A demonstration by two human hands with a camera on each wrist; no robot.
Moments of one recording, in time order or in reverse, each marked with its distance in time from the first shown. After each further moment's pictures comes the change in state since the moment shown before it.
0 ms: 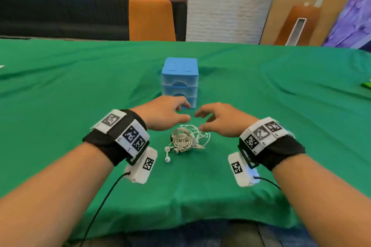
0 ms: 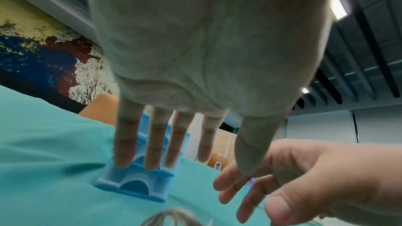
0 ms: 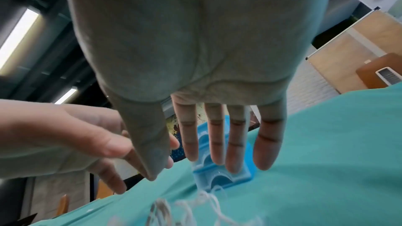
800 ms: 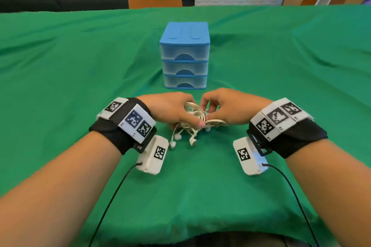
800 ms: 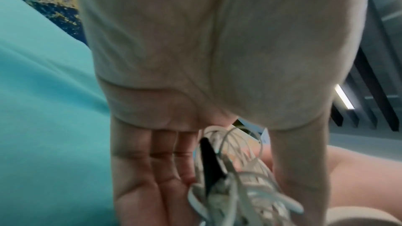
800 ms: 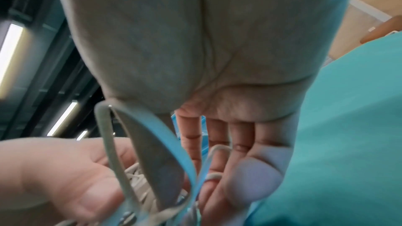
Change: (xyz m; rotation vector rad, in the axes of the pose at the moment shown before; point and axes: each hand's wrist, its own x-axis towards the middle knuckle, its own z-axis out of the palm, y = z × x) left_hand 0.068 -0.045 0.048 -0.151 -0.325 -0.123; right_hand 0.075 0.044 0.027 0.062 -0.180 -0.026
